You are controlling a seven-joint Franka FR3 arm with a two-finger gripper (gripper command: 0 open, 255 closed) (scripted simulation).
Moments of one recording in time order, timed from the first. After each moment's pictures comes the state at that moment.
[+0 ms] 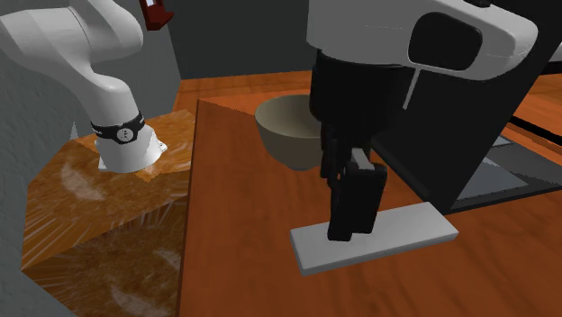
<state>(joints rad) 0.17 0.32 0.08 -1.76 -0.05 2.07 -0.57</state>
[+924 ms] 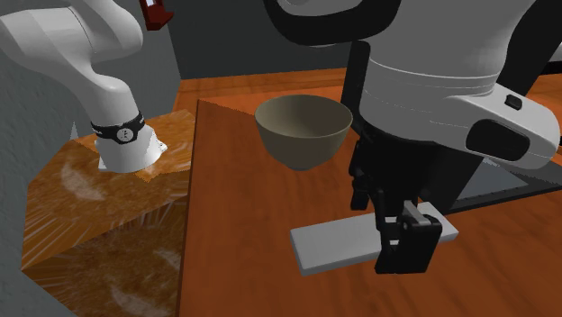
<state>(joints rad) 0.20 0.50 0.10 -1.64 -0.08 2.15 -0.62</state>
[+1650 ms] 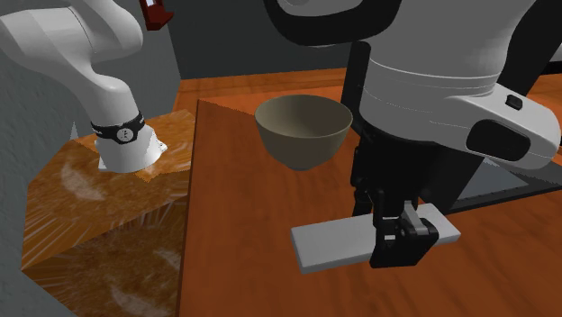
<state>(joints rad) 0.20 0.50 0.10 -1.64 -0.08 2.15 -0.62</state>
